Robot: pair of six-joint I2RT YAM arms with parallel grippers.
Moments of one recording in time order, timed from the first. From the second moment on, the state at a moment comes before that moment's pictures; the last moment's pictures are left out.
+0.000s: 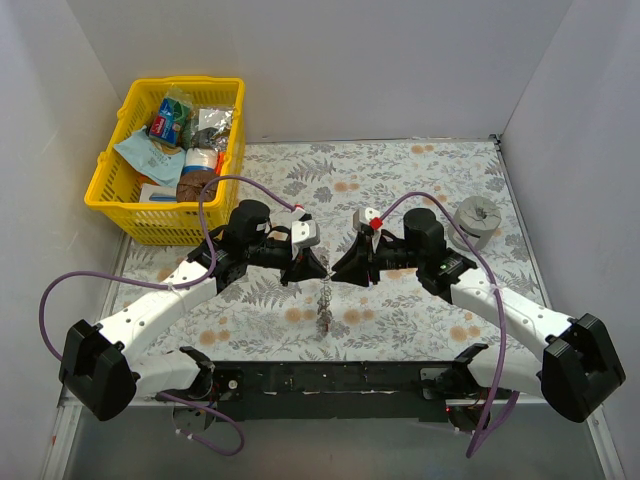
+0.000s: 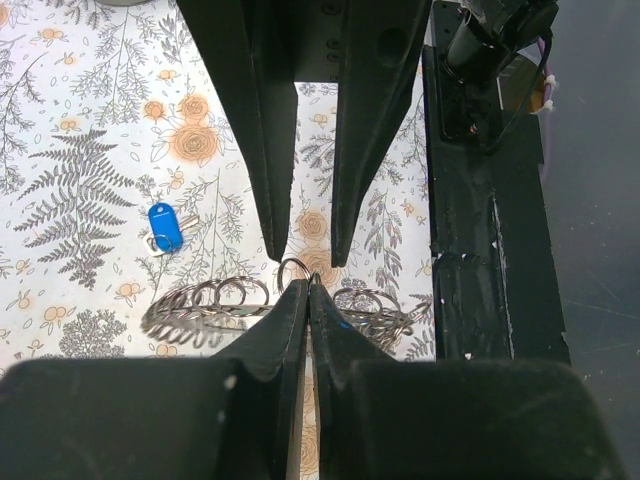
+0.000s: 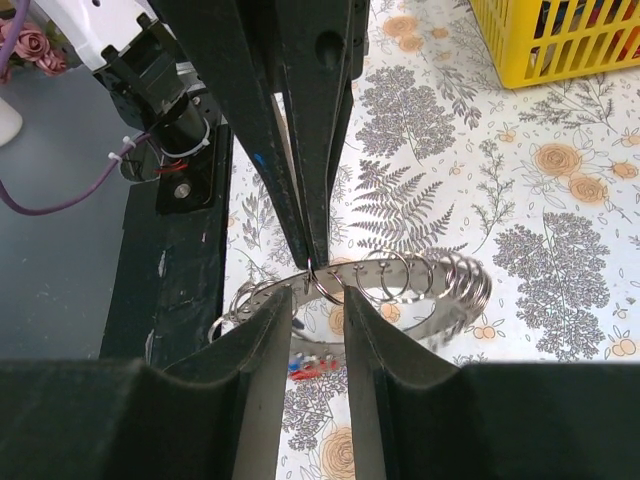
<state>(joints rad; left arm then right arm) -0.64 1.17 0.90 -0.24 0.86 0.31 0.65 1.16 0.70 0.18 -0.91 -0.01</state>
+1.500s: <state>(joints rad) -0.65 1.12 0.89 -0.25 0.89 0.34 0.65 1.16 0.70 0.16 -0.80 0.01</state>
